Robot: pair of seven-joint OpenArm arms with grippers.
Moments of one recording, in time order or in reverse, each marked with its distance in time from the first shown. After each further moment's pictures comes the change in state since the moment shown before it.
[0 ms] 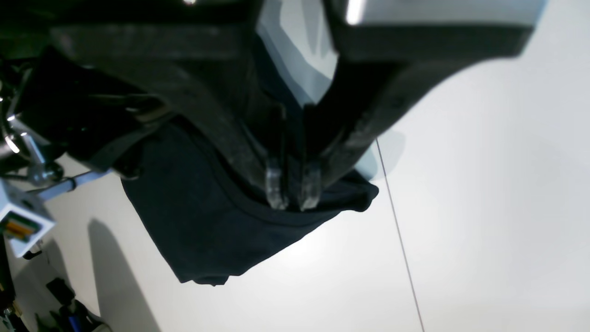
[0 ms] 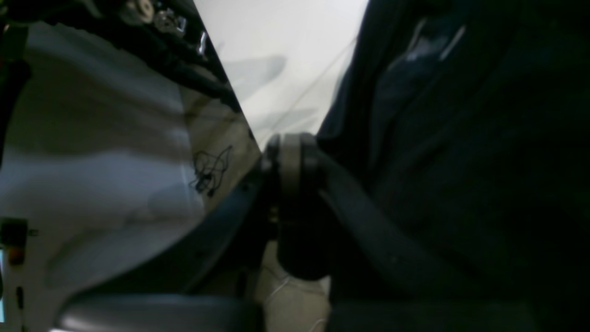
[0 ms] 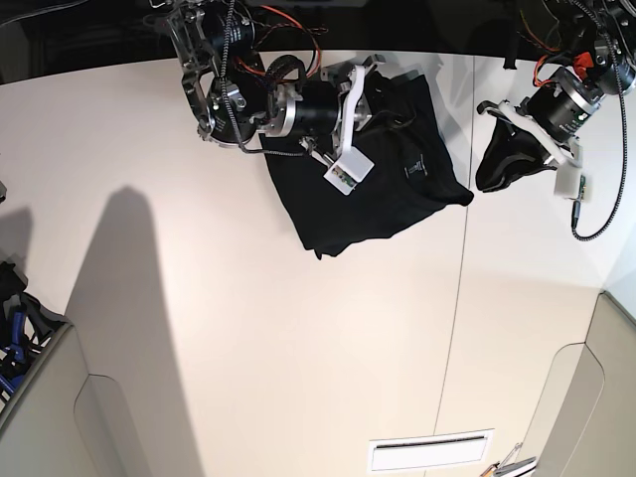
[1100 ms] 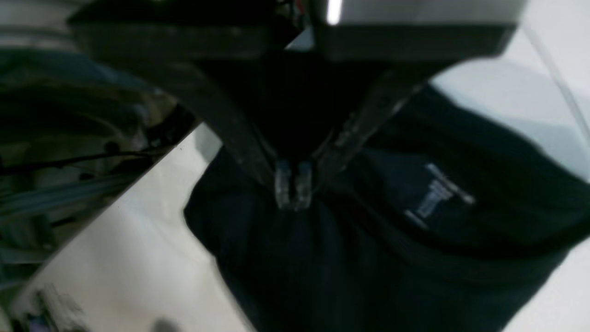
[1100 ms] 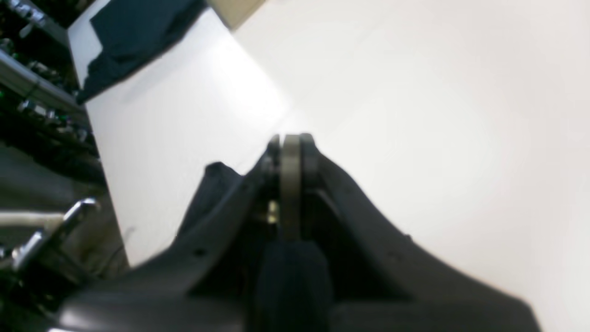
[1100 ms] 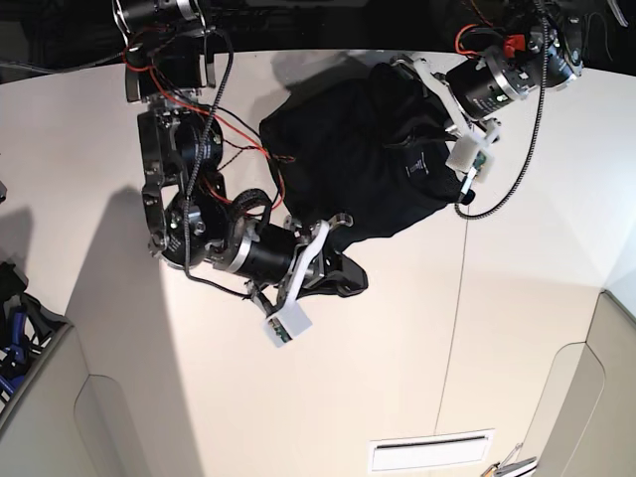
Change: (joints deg) left arm 4.5 0.1 22.4 2.7 11.7 4.2 -3.0; right arm 22.2 -0.4 11.1 -9.4 -5.0 -1.2 8.8
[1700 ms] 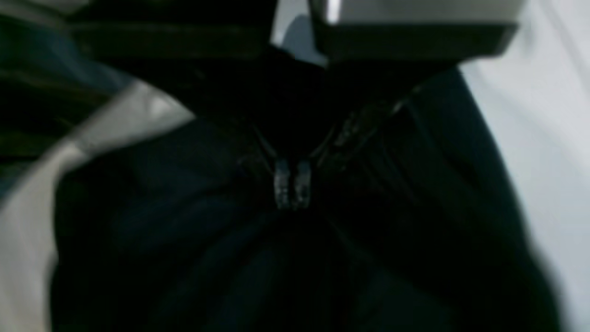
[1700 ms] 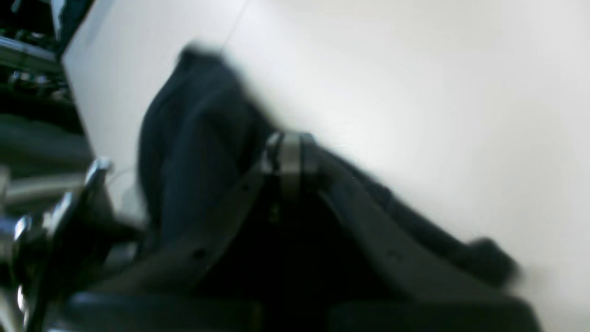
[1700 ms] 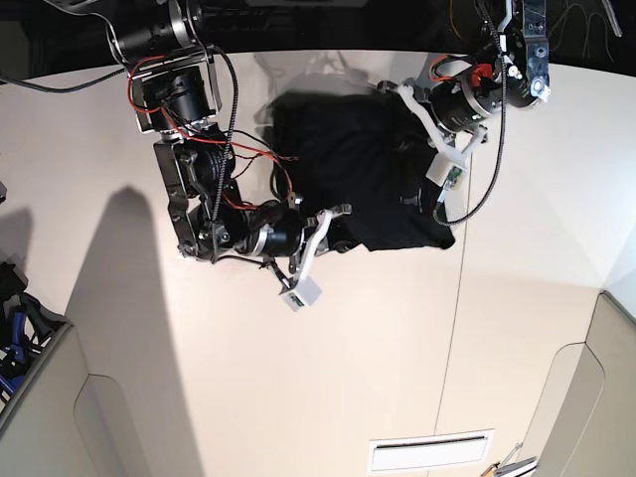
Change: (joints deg) left arm -7.6 0.0 4.6 -14.7 15.9 6.2 -3.6; right arm 3.6 1.1 -1.9 -19.8 1.7 0.1 -1.9
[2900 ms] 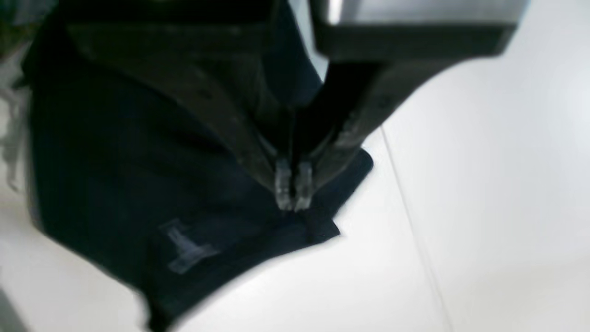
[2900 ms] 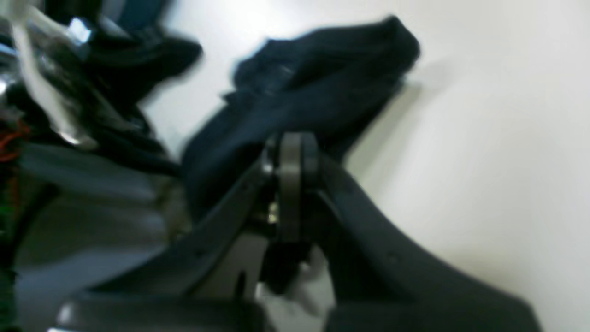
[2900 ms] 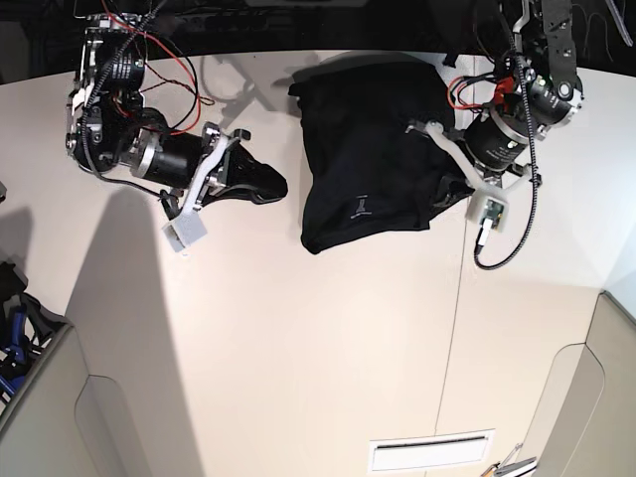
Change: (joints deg) left arm 0.7 -2.5 -2.0 17.3 2.6 6.6 -0.8; right arm -23.5 7.3 16.9 34.9 21.4 1.0 -14.3
